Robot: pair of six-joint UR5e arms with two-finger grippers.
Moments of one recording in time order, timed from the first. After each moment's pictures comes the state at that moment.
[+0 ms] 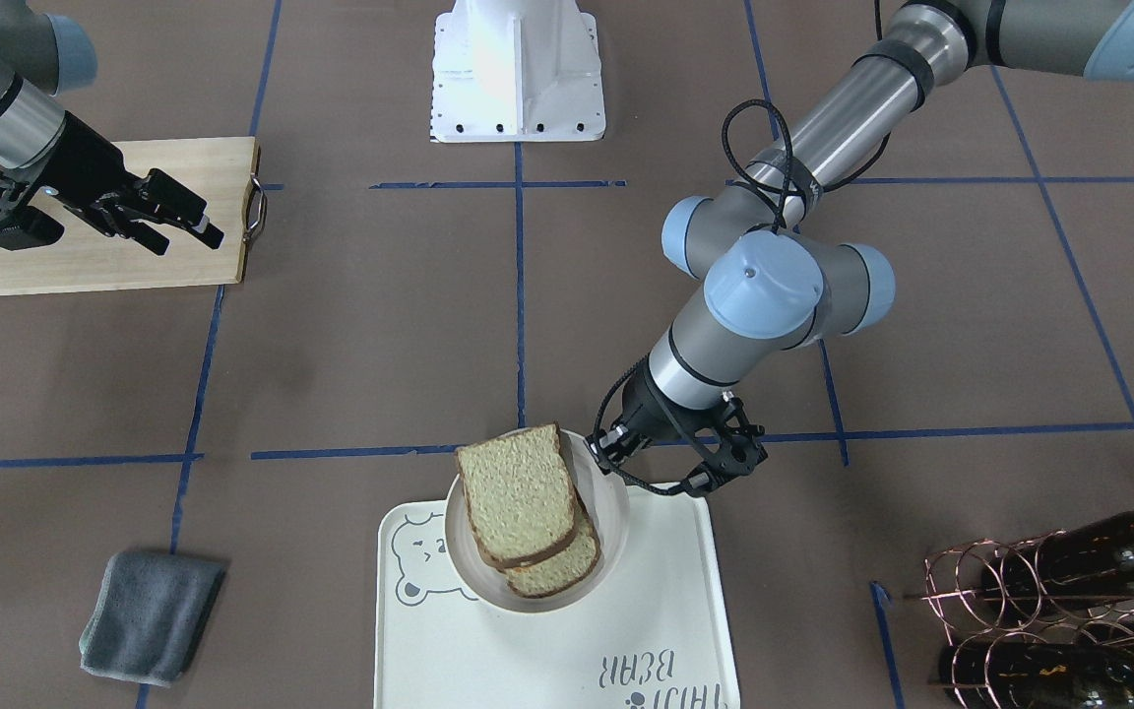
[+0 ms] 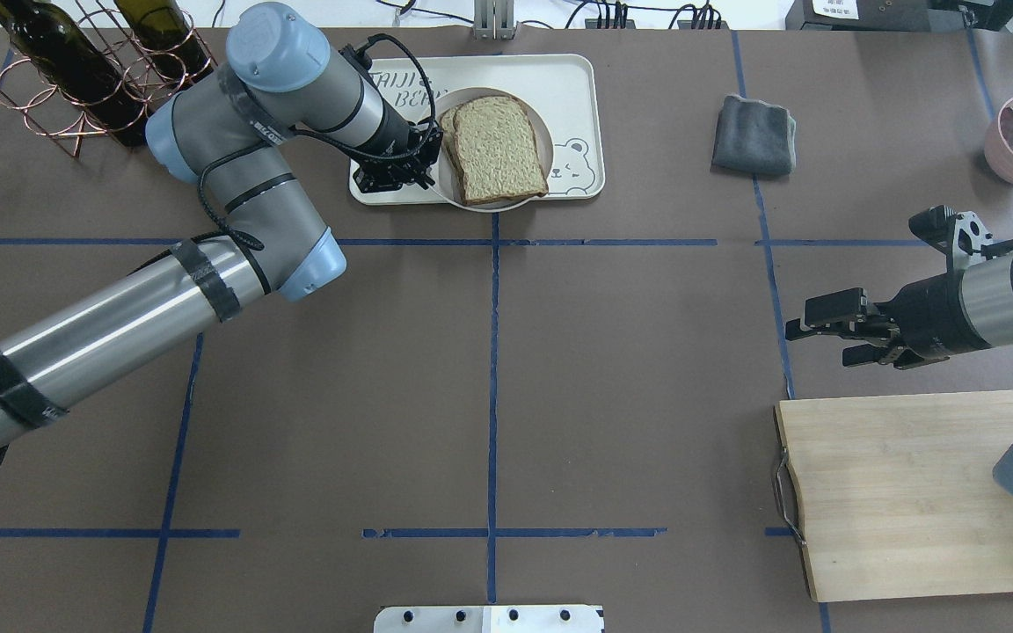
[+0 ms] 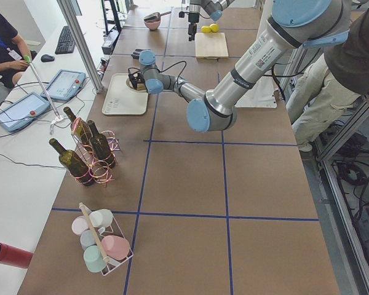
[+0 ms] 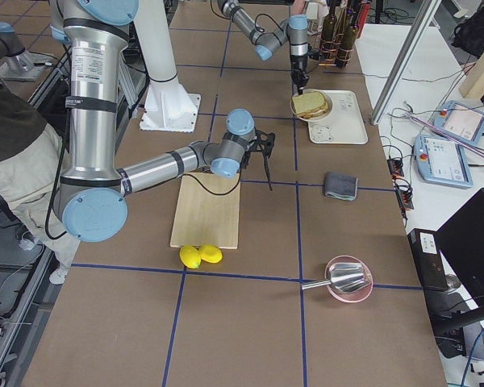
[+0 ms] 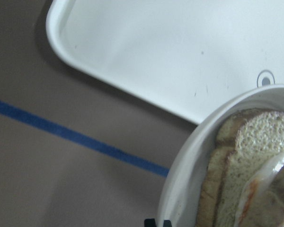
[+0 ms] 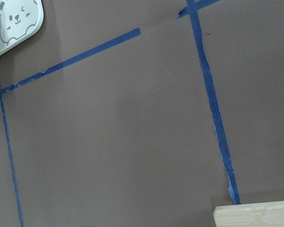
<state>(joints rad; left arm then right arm) -0.80 -2.47 -1.02 -2.28 -2.09 -1.70 0.82 -1.65 1.91 -0.73 2.23 1.46</state>
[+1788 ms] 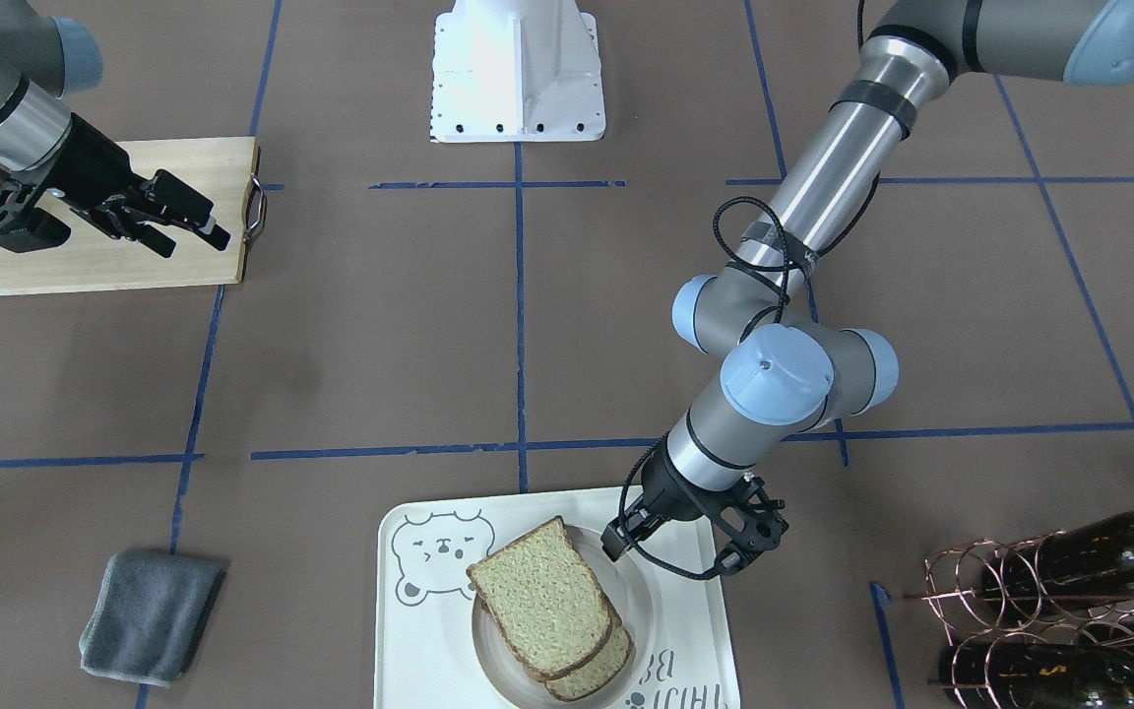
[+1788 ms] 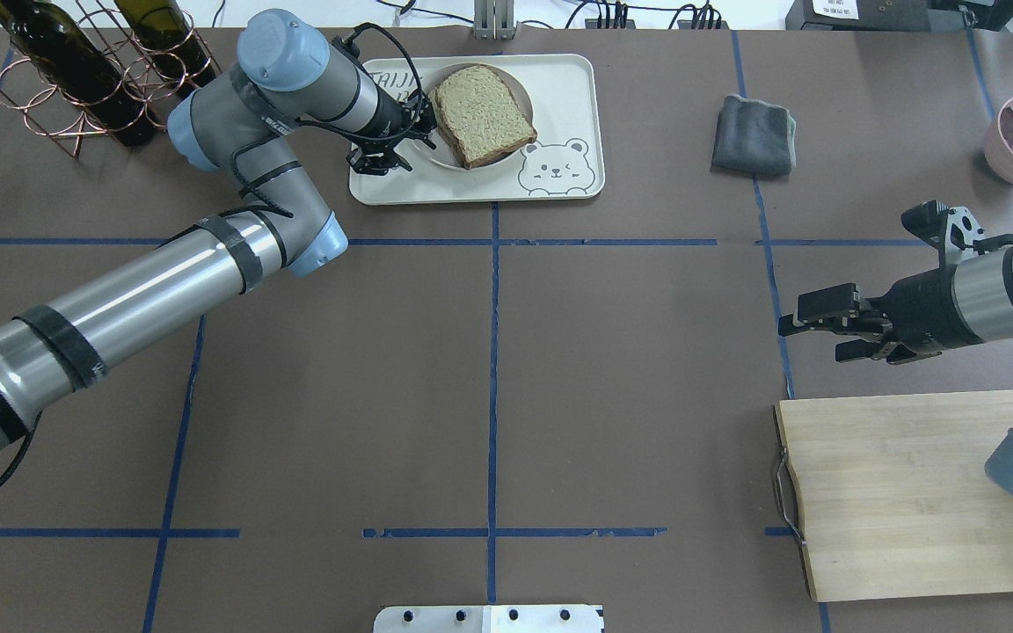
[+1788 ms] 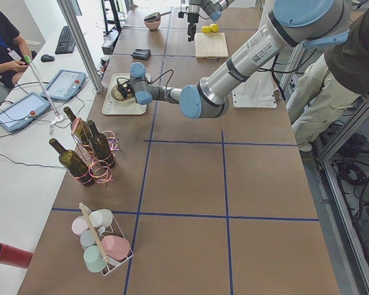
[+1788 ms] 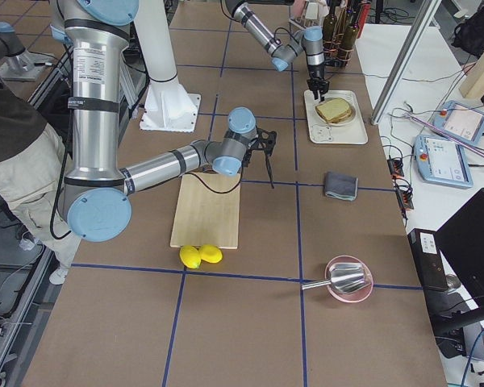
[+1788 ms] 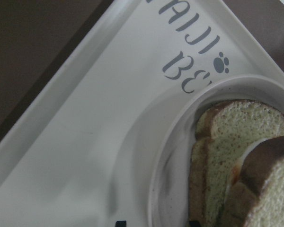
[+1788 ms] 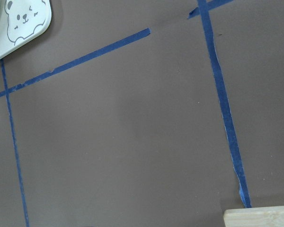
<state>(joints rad) -0.81 -2.51 -0.79 -2.52 -2.03 -1.73 0.83 -1.64 1.91 -0.74 2.23 1.46</state>
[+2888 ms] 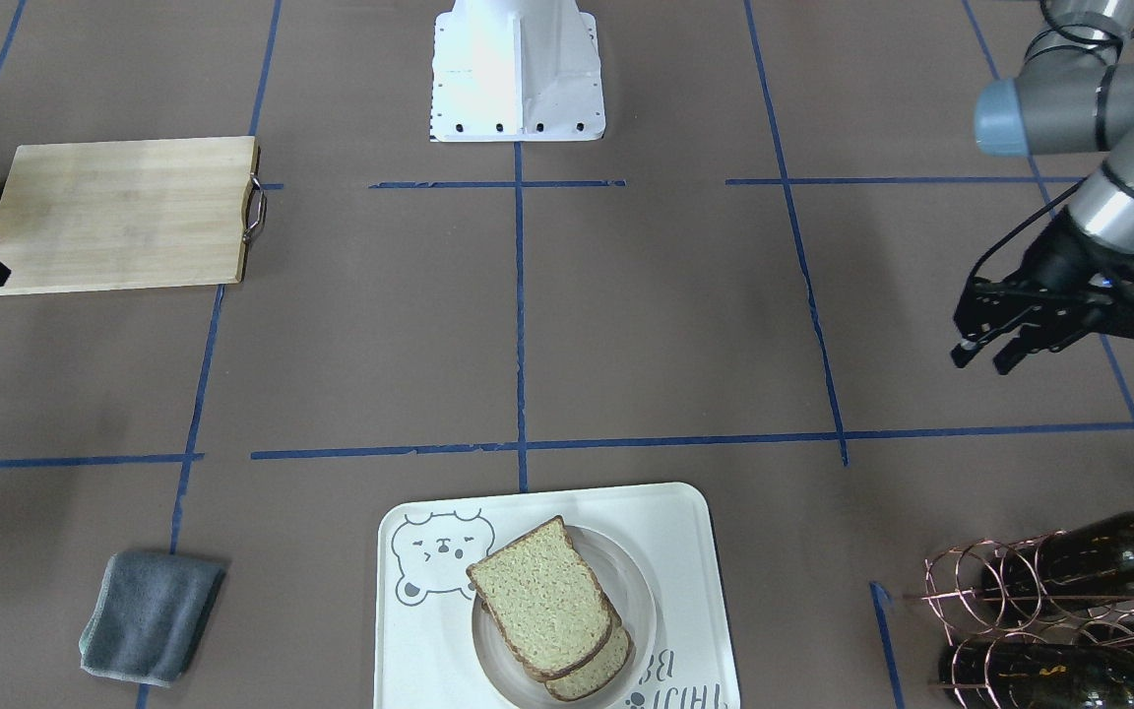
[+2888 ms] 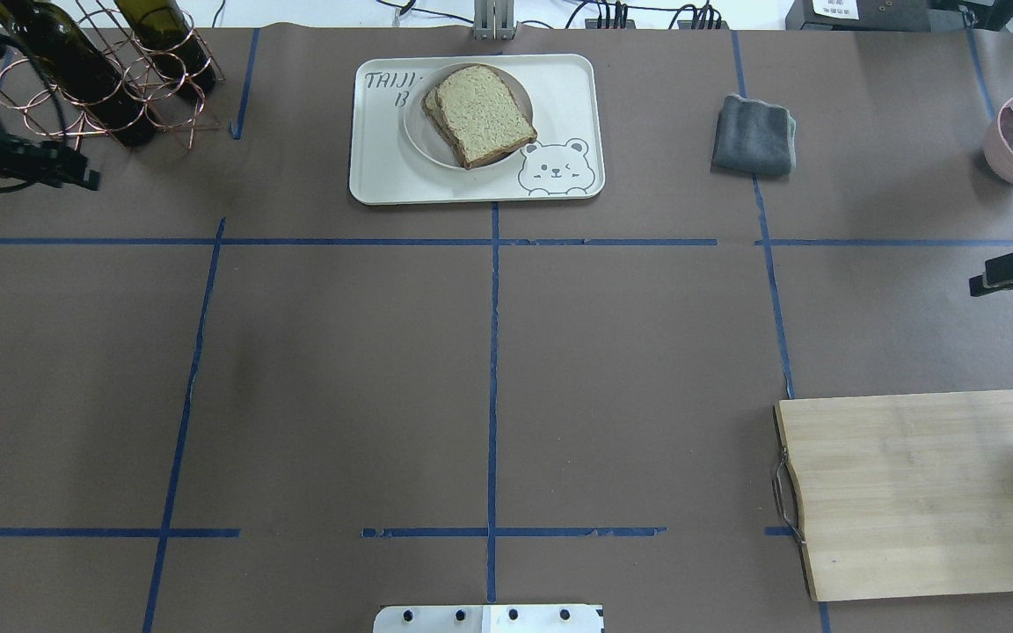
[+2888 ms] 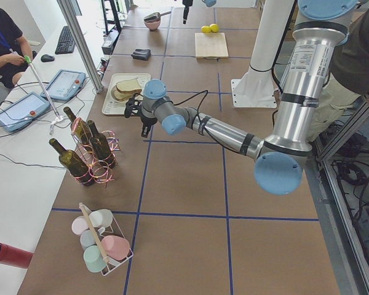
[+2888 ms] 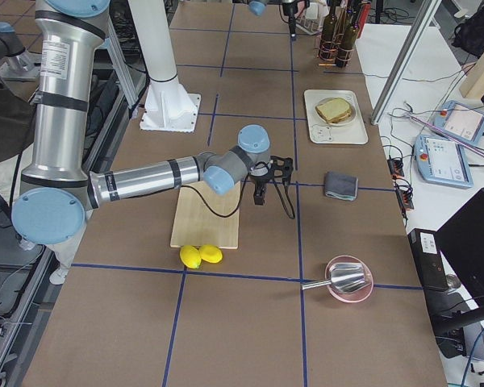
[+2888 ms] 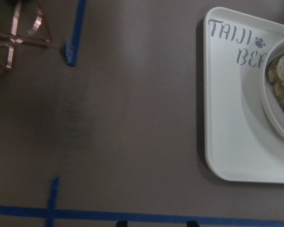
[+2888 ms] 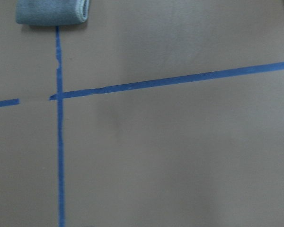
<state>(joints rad) -1.17 -1.70 -1.75 -2.03 -2.20 -0.60 1.19 -1.78 1.90 -1.12 2.27 0.70</state>
